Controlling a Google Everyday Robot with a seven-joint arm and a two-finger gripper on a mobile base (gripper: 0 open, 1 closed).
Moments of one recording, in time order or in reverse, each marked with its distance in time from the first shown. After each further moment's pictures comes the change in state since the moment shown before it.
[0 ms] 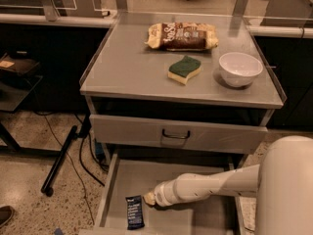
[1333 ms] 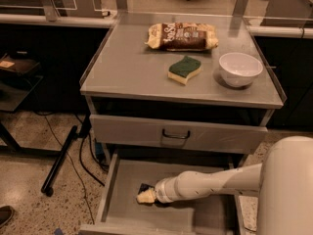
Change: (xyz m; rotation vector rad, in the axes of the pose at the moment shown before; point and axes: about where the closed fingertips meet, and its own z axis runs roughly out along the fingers) arm 0.000 0.000 0.000 0.000 0.000 0.000
